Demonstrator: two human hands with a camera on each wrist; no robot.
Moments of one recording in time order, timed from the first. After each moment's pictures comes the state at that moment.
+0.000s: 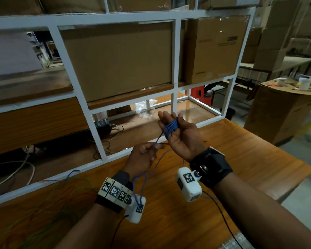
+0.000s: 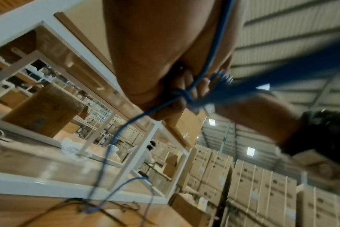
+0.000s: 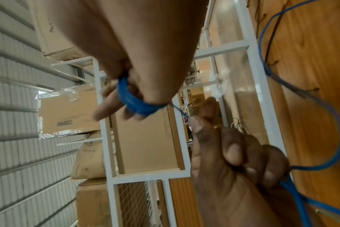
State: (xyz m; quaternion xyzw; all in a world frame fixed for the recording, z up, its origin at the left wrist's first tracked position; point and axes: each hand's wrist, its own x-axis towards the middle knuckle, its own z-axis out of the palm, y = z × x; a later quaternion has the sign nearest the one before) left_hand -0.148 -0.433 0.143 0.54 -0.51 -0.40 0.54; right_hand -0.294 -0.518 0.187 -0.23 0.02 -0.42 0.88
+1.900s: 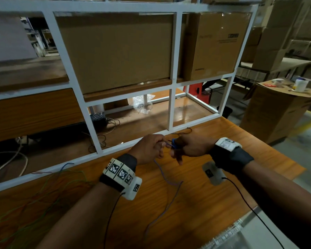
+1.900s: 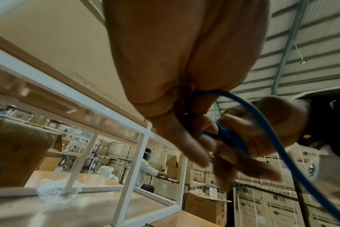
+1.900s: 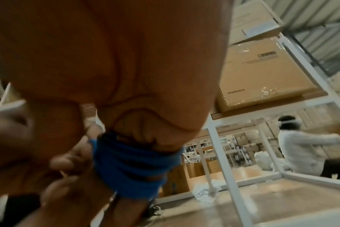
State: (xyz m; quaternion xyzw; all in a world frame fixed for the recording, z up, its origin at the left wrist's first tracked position) left_hand -0.158 -0.458 0.161 0.58 -0.68 -0.31 0.33; right_hand -0.355 -0.540 0.192 -0.88 0.36 0.06 0.31
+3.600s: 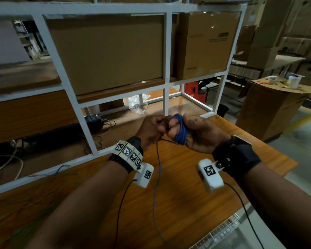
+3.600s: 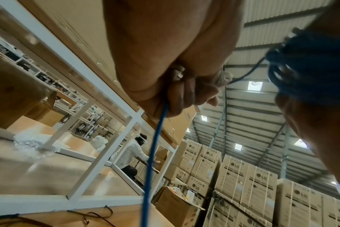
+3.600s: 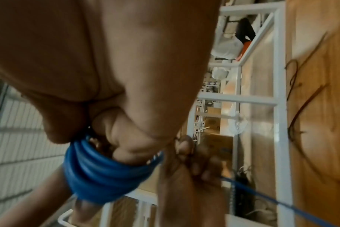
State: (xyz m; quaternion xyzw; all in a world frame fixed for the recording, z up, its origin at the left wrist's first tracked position) left_hand -0.197 -0.490 0.192 0.52 -0.52 -0.43 0.53; right_hand -0.386 -0.526 0.211 -0.48 -0.09 -0.15 0.86
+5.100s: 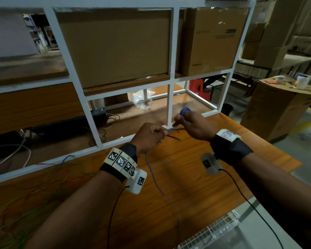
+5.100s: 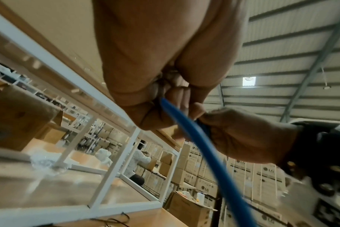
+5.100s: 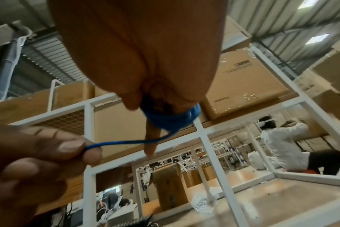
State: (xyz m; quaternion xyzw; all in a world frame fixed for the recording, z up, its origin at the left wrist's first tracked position) left_hand -0.182 -0.453 0.169 0.61 -0.58 -0.35 0.42; right_hand -0.371 -0.550 0.194 -0.86 0.37 -0.25 0.26
